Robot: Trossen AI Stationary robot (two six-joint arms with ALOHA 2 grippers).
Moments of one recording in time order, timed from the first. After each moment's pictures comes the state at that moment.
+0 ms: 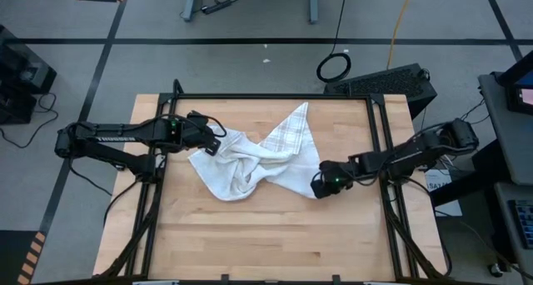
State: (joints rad) left arm 0.10 1.12 0.94 -0.99 -0.57 -0.77; right arm 0.16 1.30 0.44 -0.07 -0.18 1.38
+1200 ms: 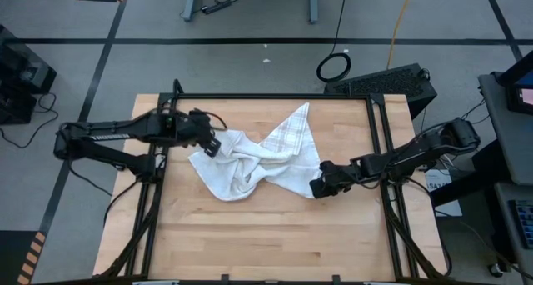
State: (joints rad) left arm 0.15 1.10 1.05 -0.99 -0.37 -0.67; right arm 0.20 1.28 0.45 -0.03 -0.07 1.48
